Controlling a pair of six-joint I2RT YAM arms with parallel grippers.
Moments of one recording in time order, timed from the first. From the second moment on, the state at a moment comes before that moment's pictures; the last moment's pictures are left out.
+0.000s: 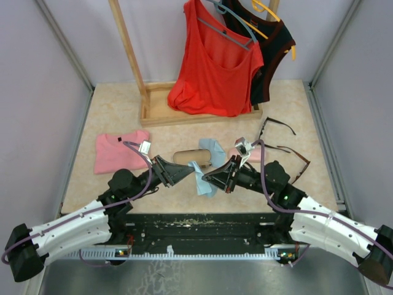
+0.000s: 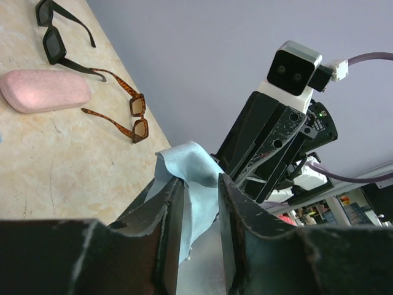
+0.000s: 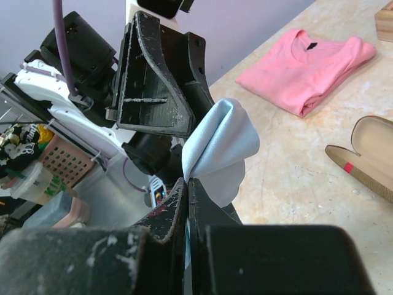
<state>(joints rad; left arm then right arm) -0.94 0.71 0.35 0.52 0.06 -1.04 0.90 0.67 0.44 0.31 -0.33 0.60</state>
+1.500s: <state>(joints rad) -0.94 0.73 0.35 0.57 0.07 -1.07 0.90 0.67 0.44 0.37 -0.39 0.62</state>
